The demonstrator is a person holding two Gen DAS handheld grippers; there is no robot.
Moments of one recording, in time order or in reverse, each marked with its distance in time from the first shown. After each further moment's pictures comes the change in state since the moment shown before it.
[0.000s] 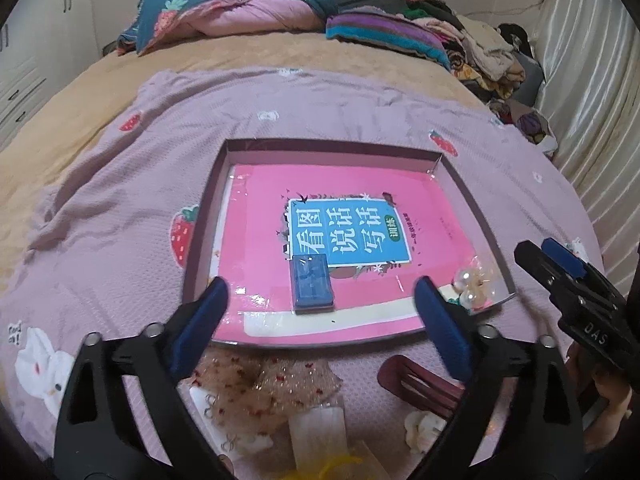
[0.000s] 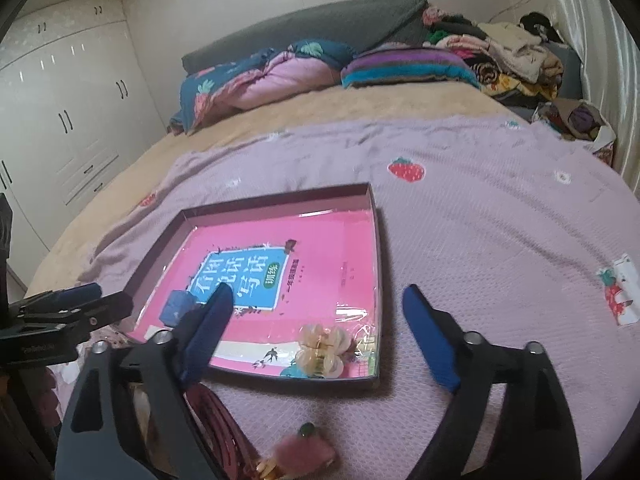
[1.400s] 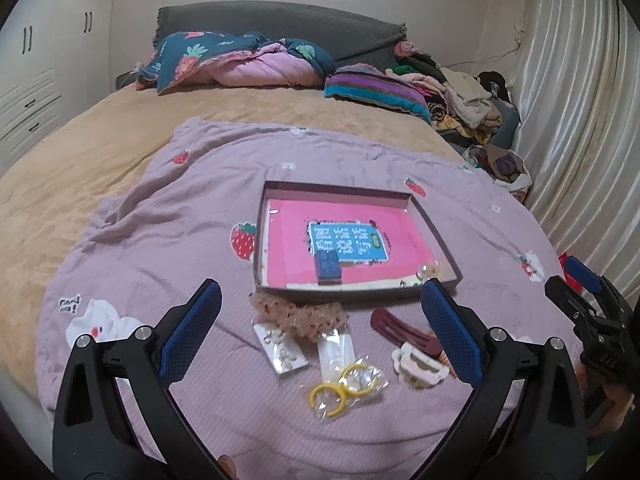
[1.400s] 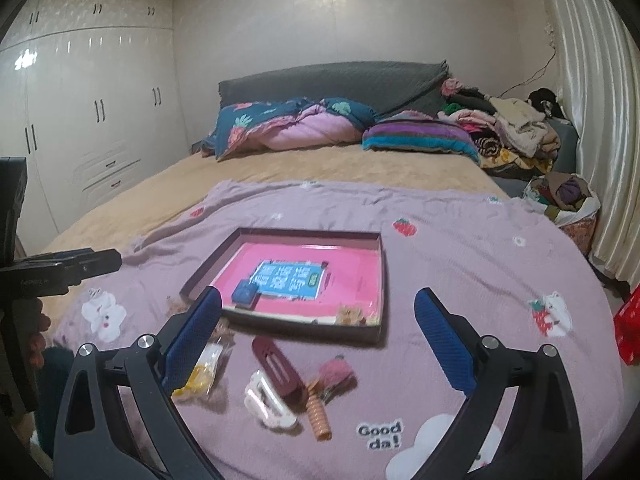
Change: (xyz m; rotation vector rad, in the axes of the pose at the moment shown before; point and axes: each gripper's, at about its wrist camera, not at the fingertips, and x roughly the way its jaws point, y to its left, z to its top) left arm -0.134 0.033 -0.050 -0.010 -0.186 -0.045; right arm -0.150 0.062 -0.036 -0.164 -0.159 -0.018
